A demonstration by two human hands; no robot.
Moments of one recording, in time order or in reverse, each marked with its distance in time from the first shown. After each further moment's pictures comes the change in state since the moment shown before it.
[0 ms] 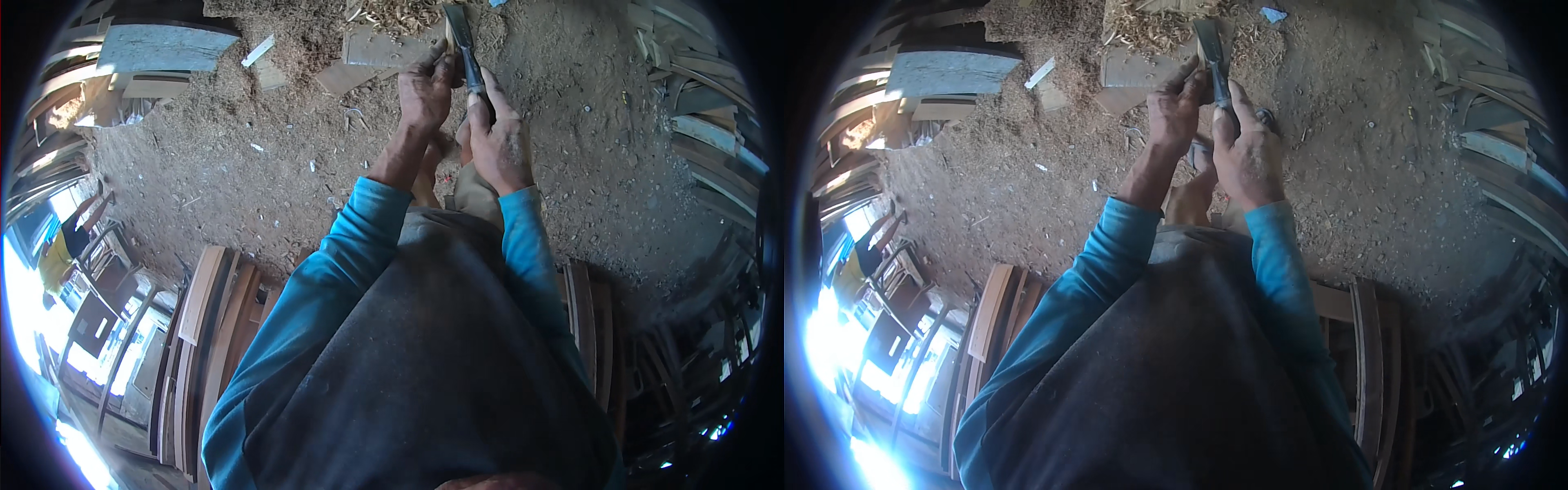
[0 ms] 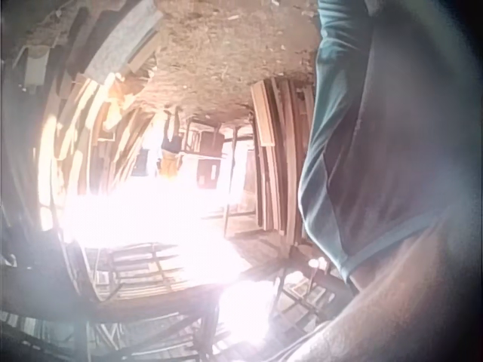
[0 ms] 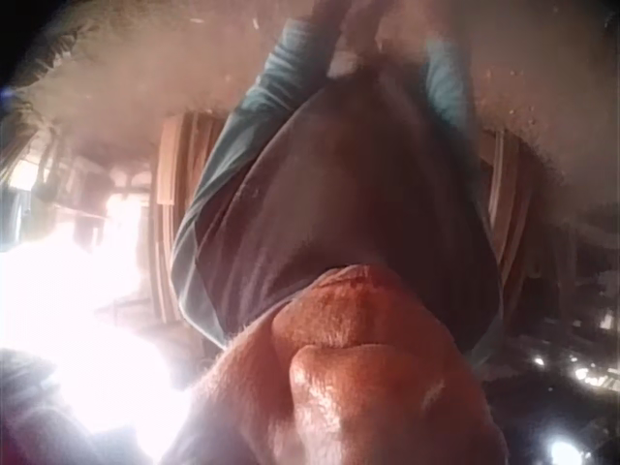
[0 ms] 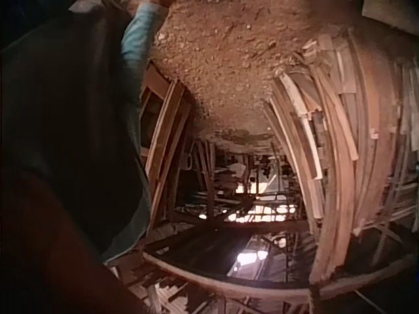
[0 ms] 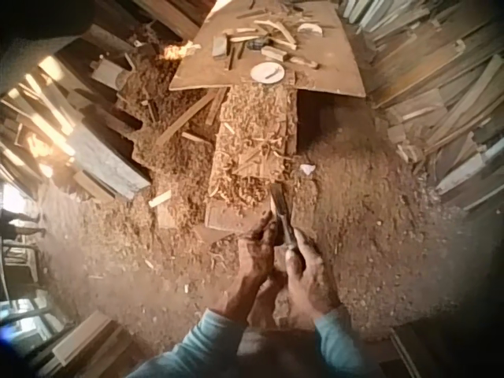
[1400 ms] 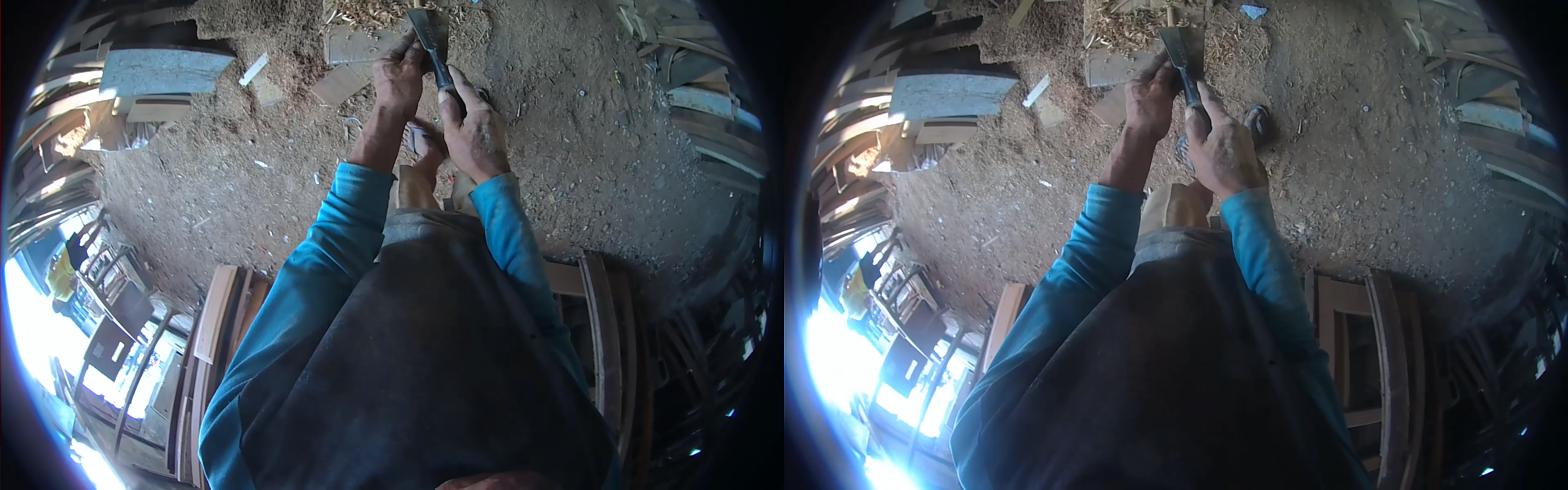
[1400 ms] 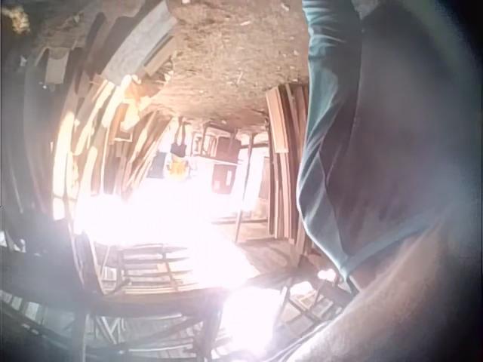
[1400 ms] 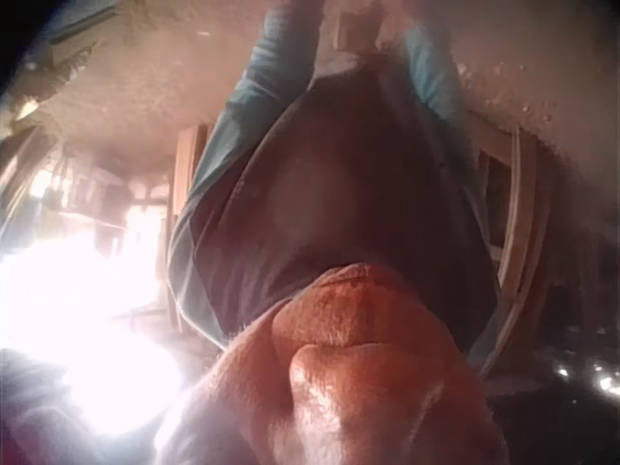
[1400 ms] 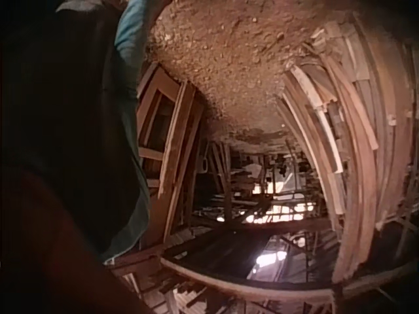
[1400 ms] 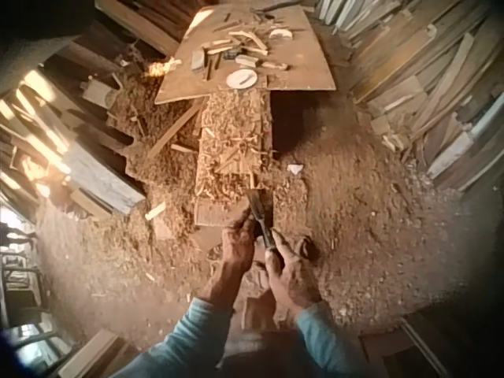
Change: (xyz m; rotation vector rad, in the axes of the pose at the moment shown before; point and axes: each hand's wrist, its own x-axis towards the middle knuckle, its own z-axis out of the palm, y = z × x) left_hand 0.003 -0.005 -0.016 -0.131 -0.091 -0.090; right_hand -0.024 0.017 0.023 0.000 0.087 -0.046
